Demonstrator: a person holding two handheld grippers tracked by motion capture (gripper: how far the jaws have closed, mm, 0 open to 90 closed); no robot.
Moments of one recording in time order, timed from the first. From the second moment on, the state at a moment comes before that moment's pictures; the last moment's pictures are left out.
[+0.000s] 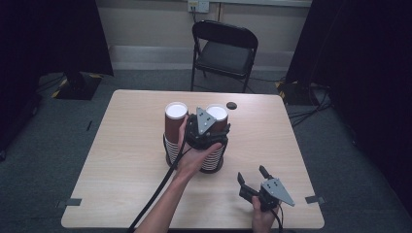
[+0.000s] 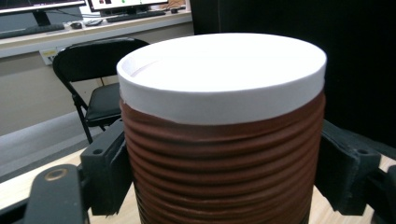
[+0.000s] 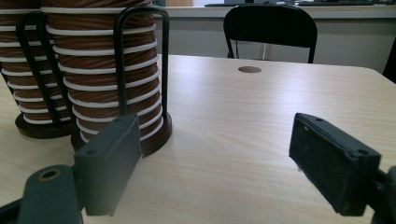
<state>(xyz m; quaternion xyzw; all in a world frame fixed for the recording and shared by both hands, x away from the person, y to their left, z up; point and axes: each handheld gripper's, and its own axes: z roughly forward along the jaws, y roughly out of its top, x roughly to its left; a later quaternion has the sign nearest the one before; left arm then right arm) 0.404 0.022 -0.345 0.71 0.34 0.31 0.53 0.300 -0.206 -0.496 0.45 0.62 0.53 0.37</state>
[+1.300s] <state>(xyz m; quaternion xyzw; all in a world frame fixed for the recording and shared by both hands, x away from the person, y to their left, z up) 0.399 0.048 -0.308 0.66 0.33 0.28 0.61 0.300 -0.206 -0.496 0.45 0.62 0.53 0.37</state>
